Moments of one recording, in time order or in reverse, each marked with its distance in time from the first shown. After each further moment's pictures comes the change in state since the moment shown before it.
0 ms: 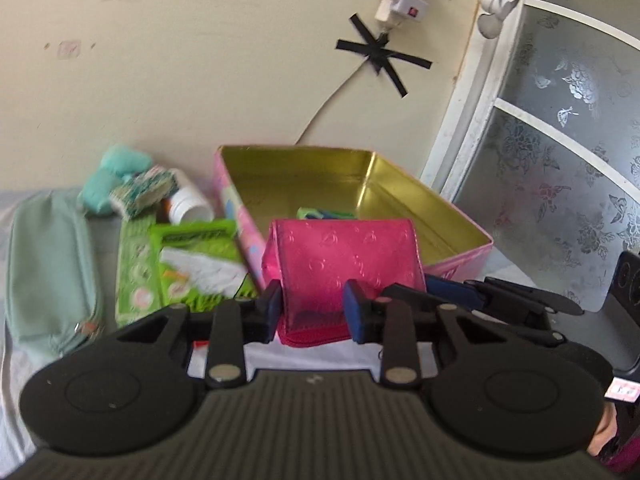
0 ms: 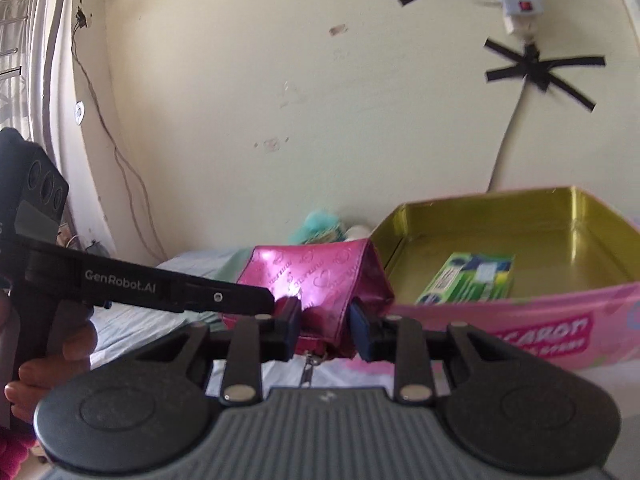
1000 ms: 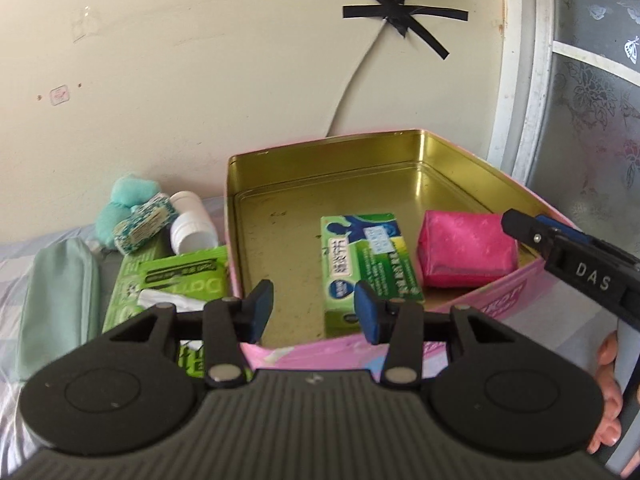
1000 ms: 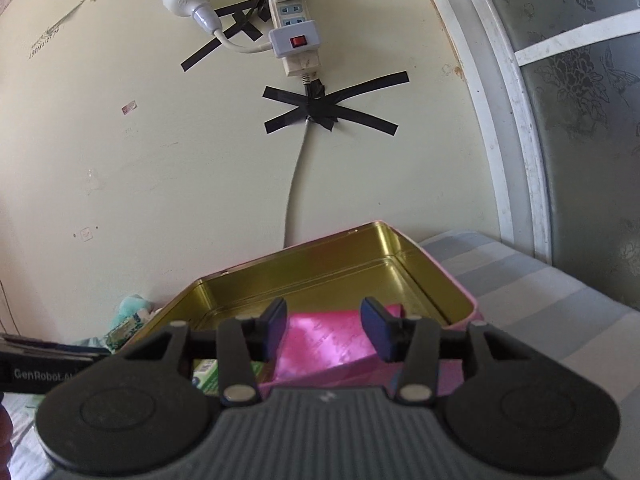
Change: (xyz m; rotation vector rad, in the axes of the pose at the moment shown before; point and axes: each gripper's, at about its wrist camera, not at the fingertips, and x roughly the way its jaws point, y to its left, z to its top) left arm 0.067 -0.046 0.005 0.101 0.051 0.319; right arm -0.010 -0.108 -0.004 0.194 -0.126 -0.344
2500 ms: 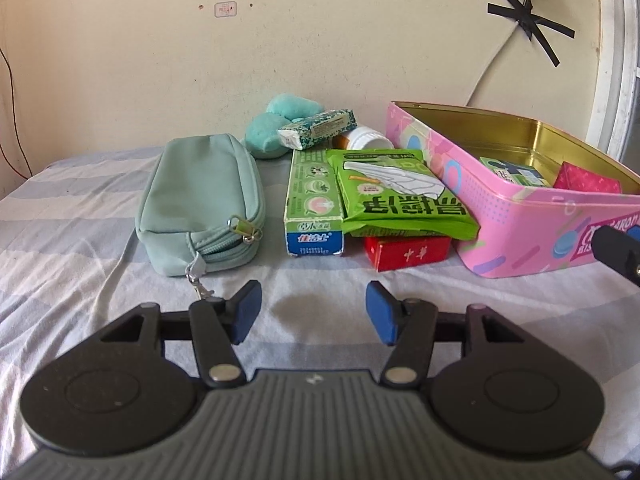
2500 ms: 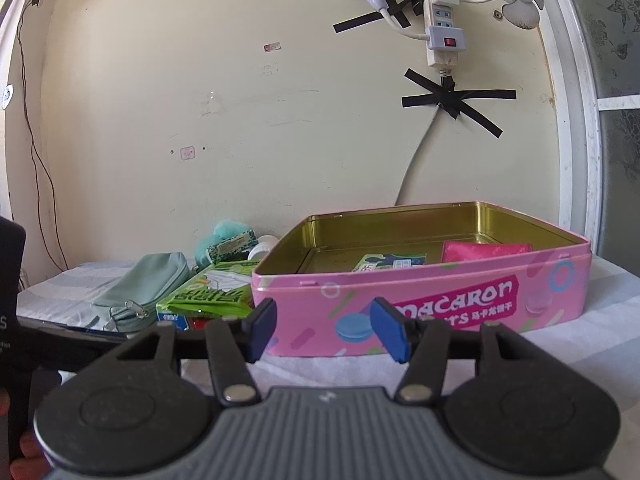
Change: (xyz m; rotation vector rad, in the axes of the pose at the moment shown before) left arm -0.022 0.103 -0.099 -0.168 -0.049 0.183; right arm -0.050 0.144 -0.075 -0.223 0.020 0.056
